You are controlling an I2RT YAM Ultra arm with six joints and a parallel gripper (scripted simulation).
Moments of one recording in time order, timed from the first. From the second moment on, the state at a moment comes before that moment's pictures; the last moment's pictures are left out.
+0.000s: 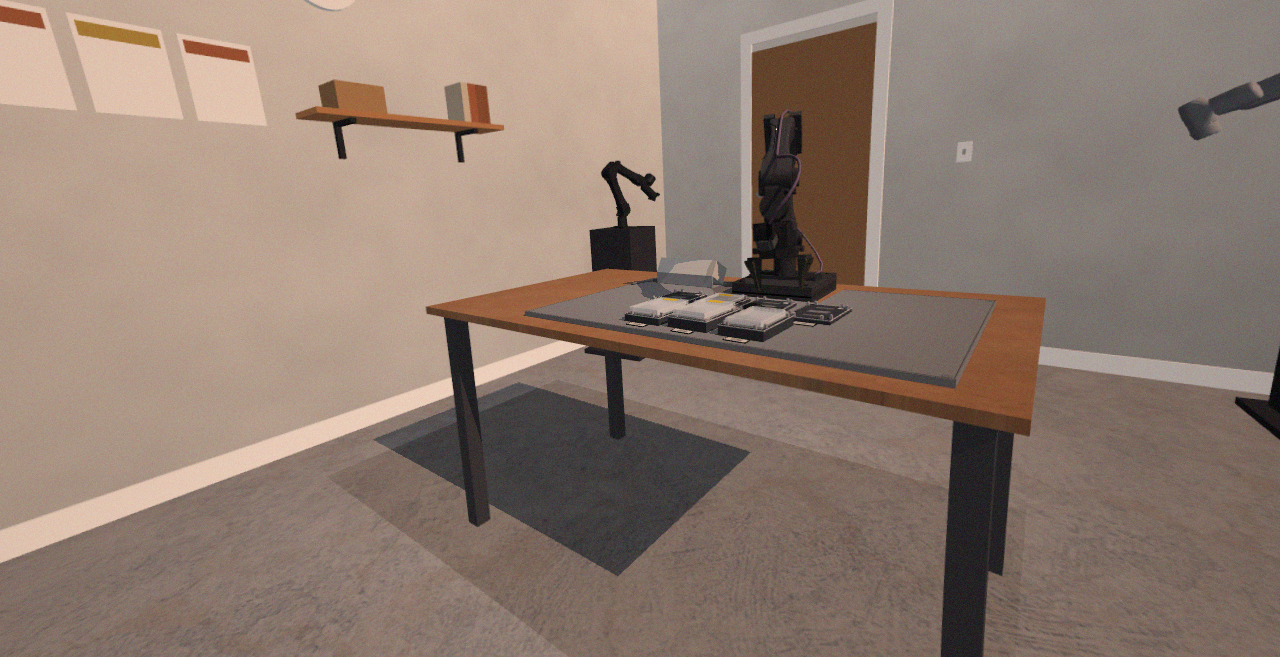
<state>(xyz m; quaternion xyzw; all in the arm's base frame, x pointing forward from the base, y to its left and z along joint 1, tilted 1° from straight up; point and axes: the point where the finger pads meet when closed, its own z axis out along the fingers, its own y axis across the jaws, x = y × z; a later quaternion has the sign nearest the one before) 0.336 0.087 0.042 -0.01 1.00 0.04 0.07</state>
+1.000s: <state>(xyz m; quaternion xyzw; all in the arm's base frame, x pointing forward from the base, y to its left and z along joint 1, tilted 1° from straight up) 0.298 -0.036 0.037 0.07 1.00 0.00 0.01</state>
